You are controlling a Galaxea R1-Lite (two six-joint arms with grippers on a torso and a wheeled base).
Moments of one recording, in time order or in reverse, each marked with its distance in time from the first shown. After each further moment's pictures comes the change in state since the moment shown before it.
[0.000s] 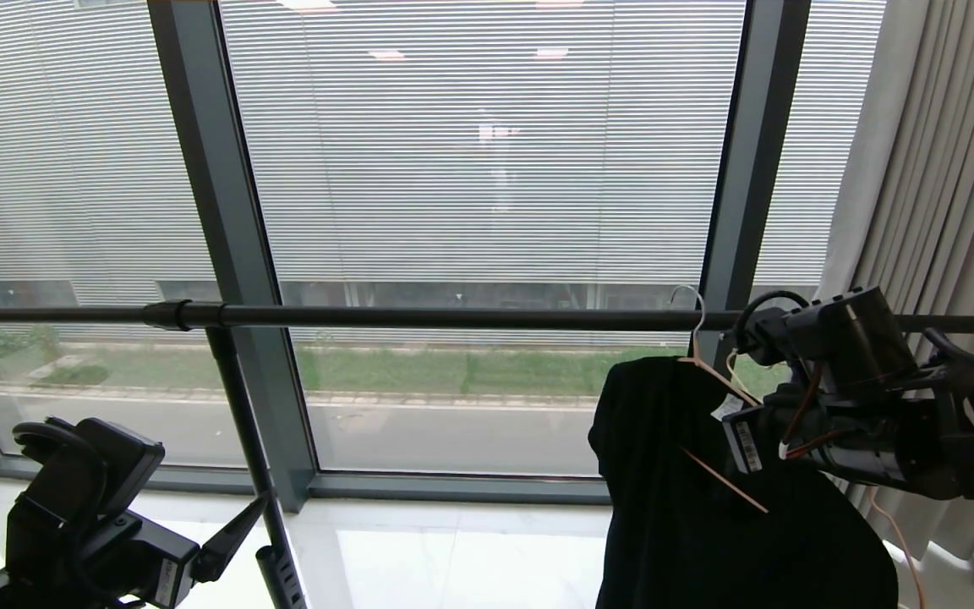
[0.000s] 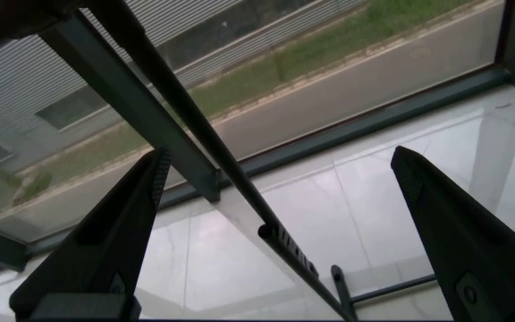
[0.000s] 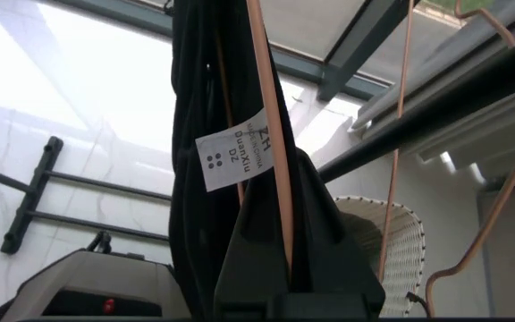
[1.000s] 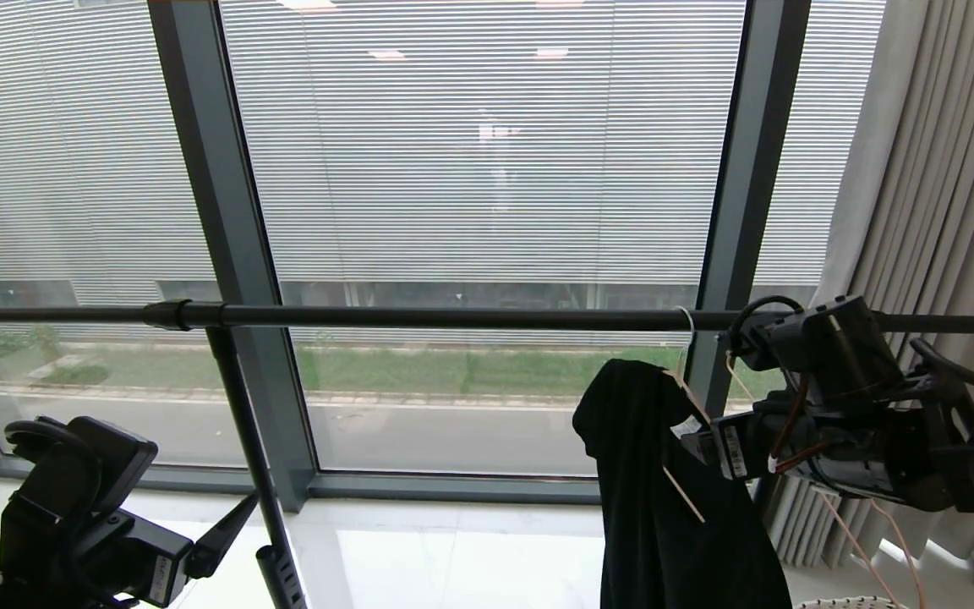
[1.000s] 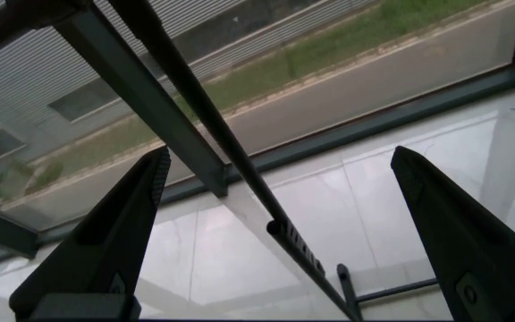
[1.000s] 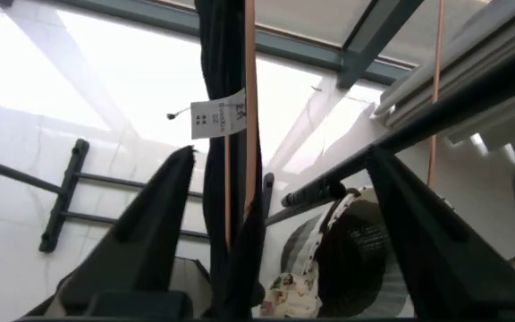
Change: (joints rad) left arm 0.016 -0.005 0.001 0.000 0.037 -0.001; right arm 0.048 -0.001 0.004 0.009 -0.001 0.115
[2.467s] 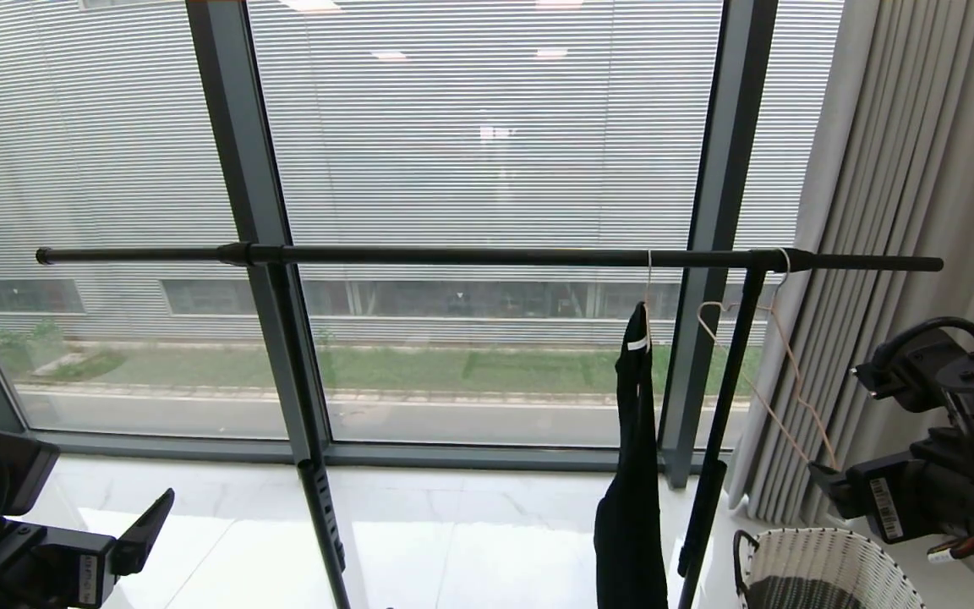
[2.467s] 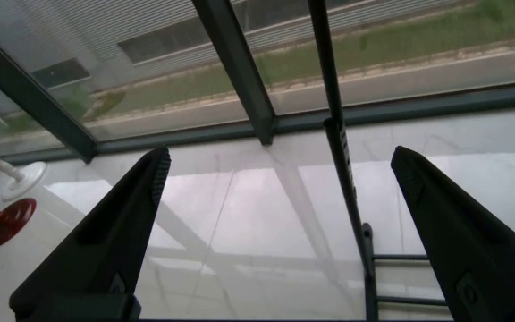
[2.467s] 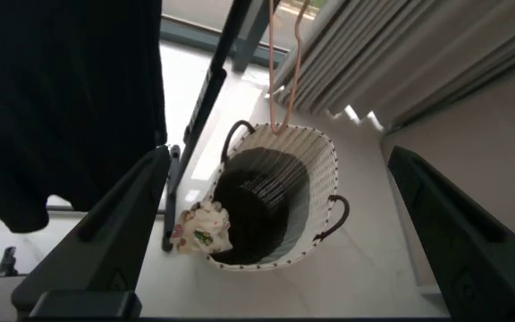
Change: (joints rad) left arm 0.217 -0.080 0.051 0.001 0.038 -0.036; right arm 0.086 -0.323 0.170 0.157 -0.364 -0.067
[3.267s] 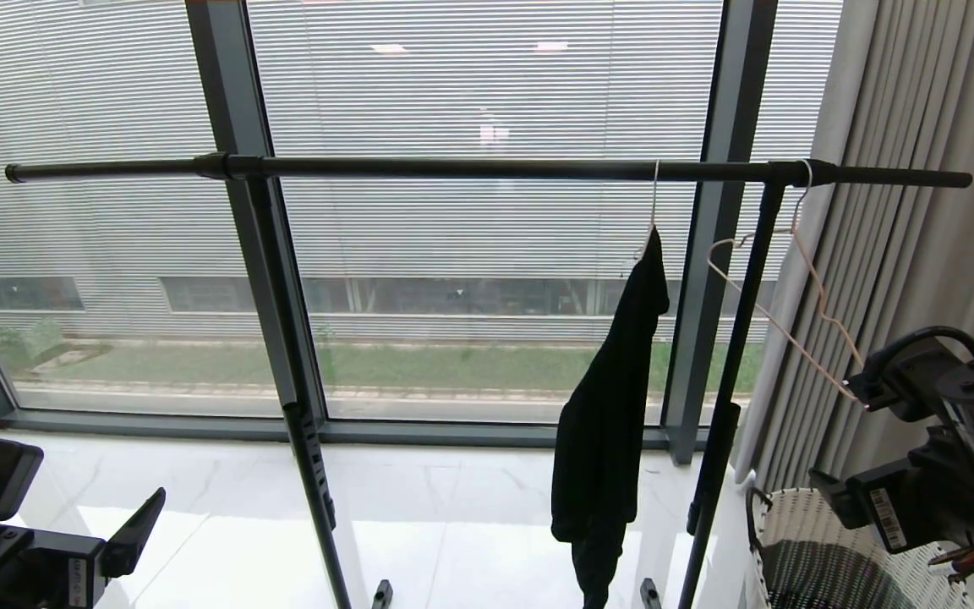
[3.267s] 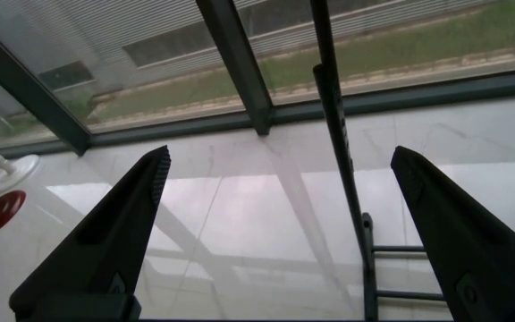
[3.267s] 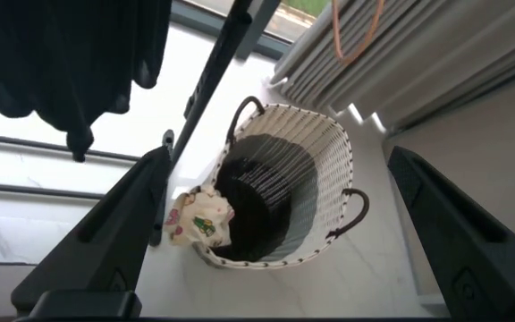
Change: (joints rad) left arm 0.009 -0.027 0.007 -0.001 0.002 0.000; right arm 0.023 -0.004 0.010 -0.001 -0.021 -0.055
